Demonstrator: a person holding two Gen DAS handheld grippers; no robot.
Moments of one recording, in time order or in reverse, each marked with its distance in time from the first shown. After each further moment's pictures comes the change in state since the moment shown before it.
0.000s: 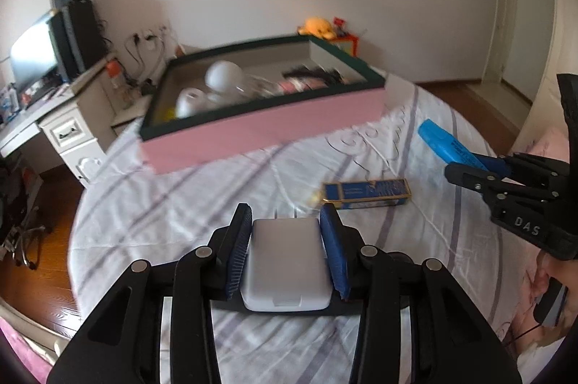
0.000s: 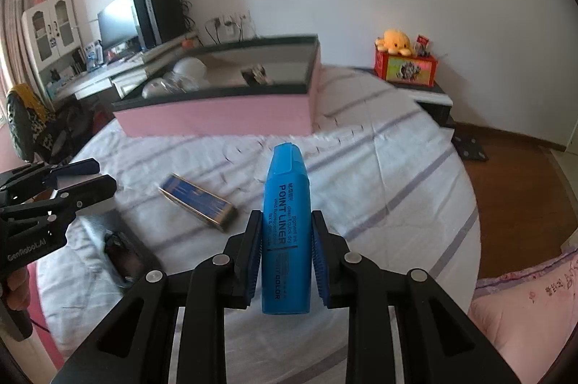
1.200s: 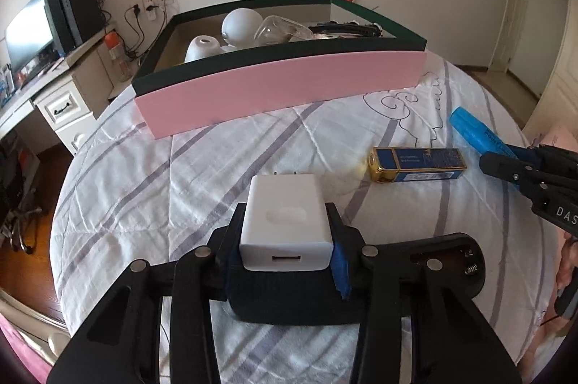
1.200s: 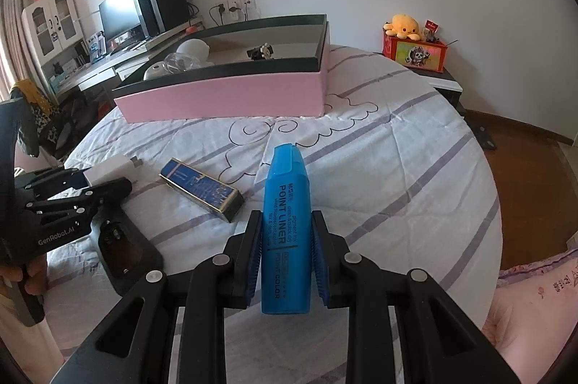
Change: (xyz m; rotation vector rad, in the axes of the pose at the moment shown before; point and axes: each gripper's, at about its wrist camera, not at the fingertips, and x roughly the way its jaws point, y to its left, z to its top) left arm 0.051 0.025 -0.016 -0.011 0.114 -0.006; right arm 0.026 -0.001 -0.007 0.010 0.079 0.030
